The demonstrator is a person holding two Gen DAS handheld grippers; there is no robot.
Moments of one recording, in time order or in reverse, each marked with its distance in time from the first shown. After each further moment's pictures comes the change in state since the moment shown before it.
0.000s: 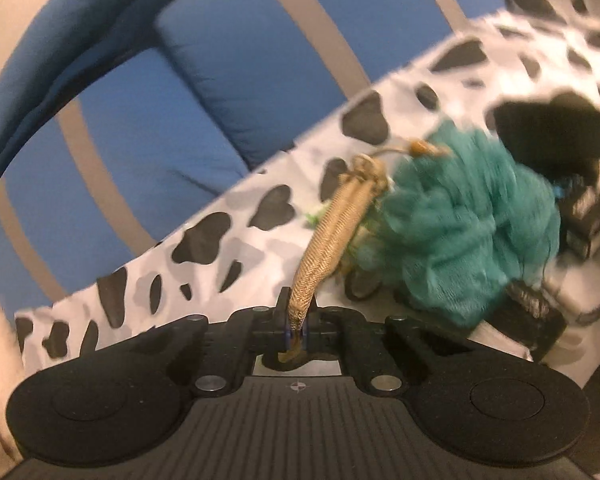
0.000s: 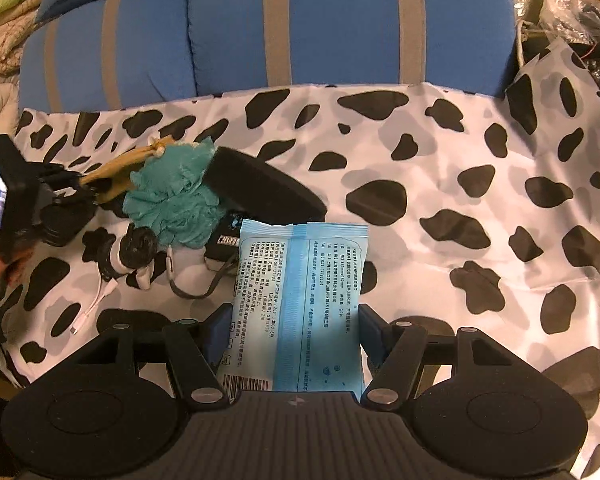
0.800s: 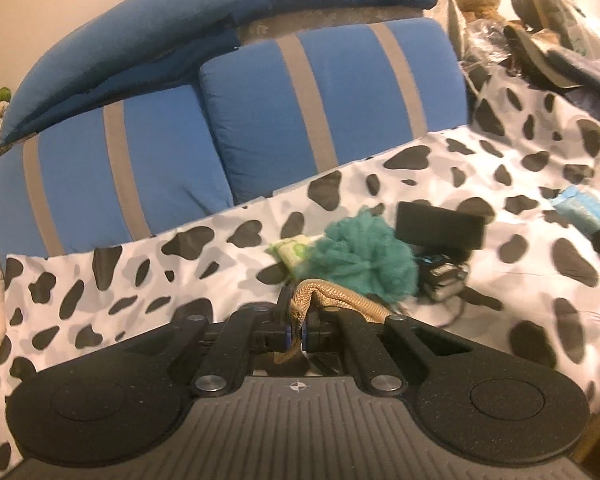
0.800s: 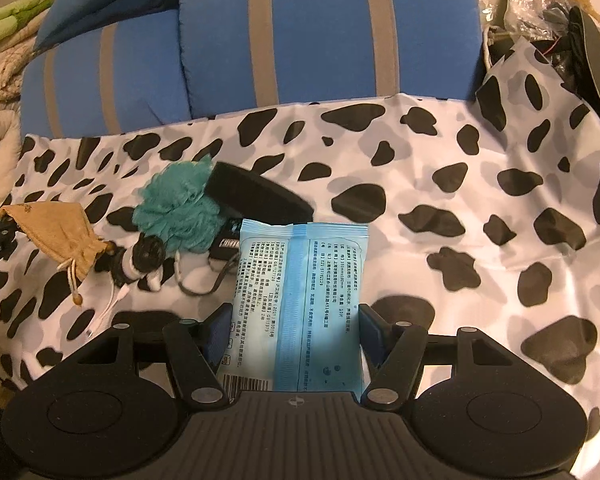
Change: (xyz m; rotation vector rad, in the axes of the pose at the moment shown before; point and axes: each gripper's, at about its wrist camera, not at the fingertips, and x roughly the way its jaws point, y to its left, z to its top) left arm -0.142 0.012 -0.027 -0.225 -0.138 -0.171; right arm -0.045 -0.002 -0.025 0.052 -0.047 0.002
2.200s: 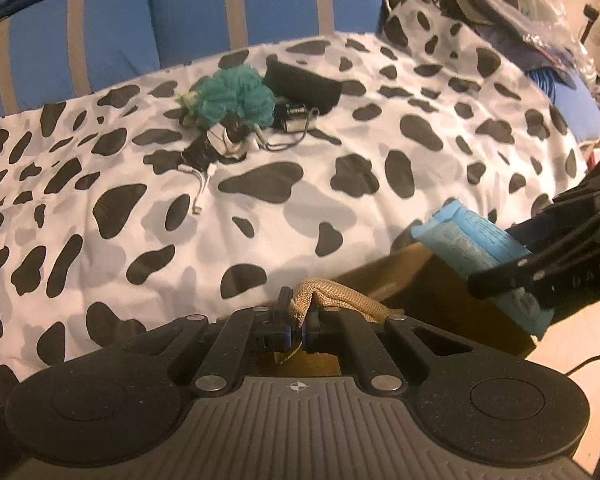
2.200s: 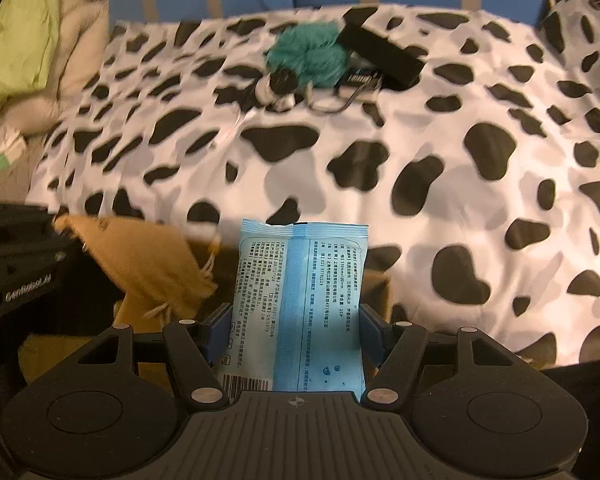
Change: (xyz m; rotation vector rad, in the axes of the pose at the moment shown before) left arm -0.120 -0.082 -0.089 -0.111 0.308 -0.210; right arm -0.076 0.087 -0.136 -0.123 0.261 0.138
